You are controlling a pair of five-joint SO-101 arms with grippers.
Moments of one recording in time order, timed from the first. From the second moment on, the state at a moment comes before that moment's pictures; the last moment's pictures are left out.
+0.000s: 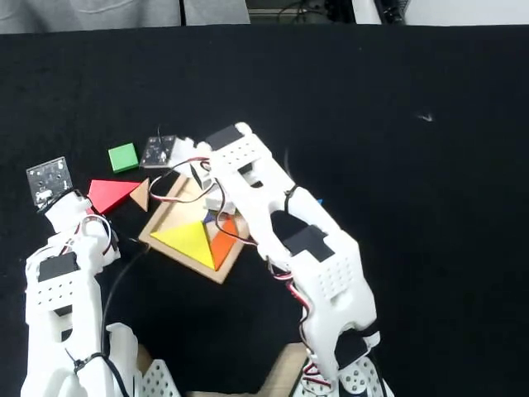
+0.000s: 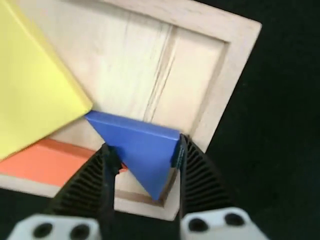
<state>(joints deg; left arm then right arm) -23.4 -48.4 74.6 38.4 2.2 -32.4 33.5 -12.4 72.7 46.7</state>
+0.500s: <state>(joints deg) -23.4 -48.4 74.6 38.4 2.2 -32.7 29.4 -17.9 81.3 32.5</state>
